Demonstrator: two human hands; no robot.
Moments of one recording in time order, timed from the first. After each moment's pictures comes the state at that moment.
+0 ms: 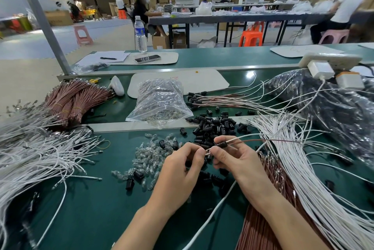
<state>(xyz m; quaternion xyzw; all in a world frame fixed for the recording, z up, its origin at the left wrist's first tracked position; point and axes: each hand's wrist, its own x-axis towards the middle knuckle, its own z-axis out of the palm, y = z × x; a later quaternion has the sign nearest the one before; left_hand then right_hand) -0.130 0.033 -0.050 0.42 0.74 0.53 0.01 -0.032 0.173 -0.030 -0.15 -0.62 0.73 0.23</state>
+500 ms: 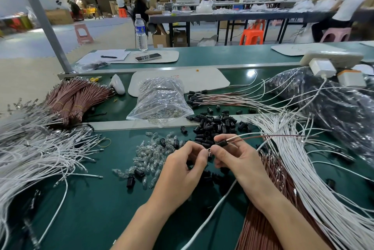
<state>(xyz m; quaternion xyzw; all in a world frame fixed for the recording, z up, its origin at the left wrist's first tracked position) -0.128 0.035 -0.046 0.42 0.73 0.54 0.03 -0.033 0.175 -0.033 -0.16 -0.66 0.70 0.24</state>
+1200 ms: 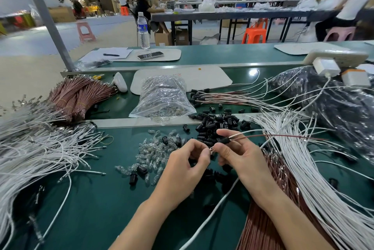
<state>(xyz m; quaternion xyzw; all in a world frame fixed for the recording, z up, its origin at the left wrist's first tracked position) -0.128 0.035 -0.044 0.41 0.71 0.57 0.07 -0.033 0.175 -0.033 -0.15 -0.67 0.69 0.24</state>
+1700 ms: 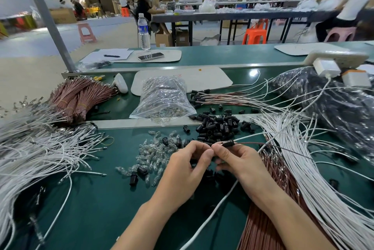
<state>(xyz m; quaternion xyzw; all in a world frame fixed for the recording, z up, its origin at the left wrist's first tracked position) -0.126 0.034 -0.042 0.44 0.71 0.55 0.04 -0.037 0.175 -0.038 -0.16 -0.62 0.74 0.19</state>
